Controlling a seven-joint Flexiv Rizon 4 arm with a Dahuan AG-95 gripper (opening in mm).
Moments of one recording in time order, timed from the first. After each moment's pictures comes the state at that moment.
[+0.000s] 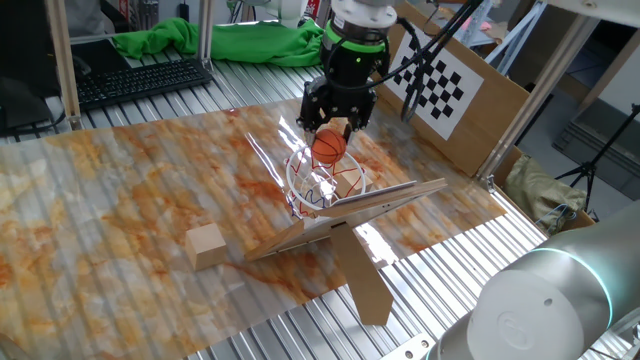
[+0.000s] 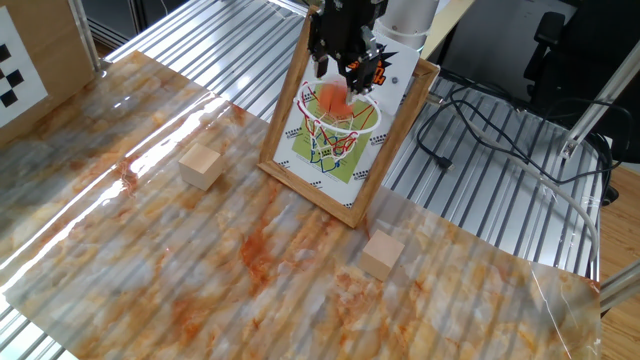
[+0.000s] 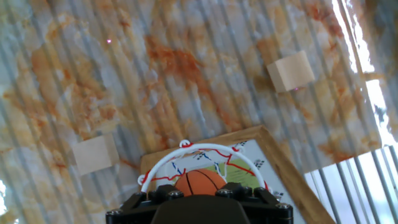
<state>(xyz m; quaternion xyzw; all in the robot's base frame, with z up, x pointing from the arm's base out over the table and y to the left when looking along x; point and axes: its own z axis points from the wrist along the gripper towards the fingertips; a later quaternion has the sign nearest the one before) 0.405 0.028 0.302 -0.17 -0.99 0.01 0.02</state>
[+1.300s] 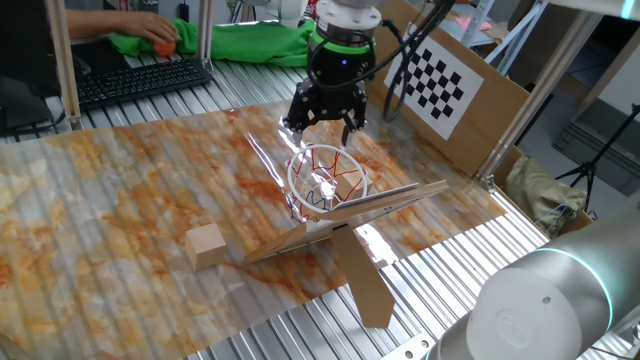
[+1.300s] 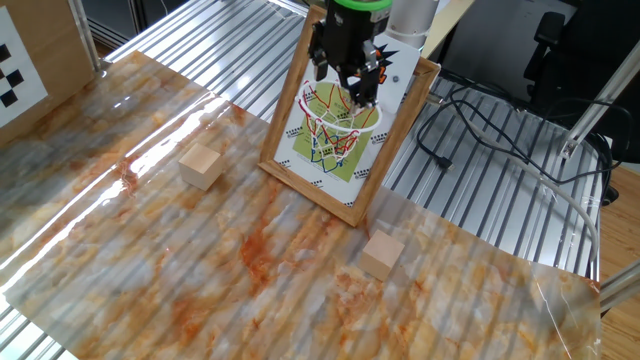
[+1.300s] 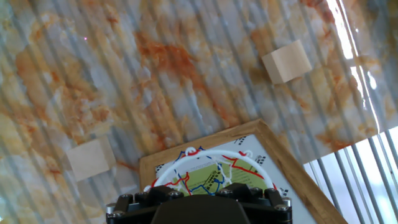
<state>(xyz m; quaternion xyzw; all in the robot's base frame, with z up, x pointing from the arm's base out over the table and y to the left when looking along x) 0.412 0.035 0.290 -0.19 -0.98 0.03 0.04</state>
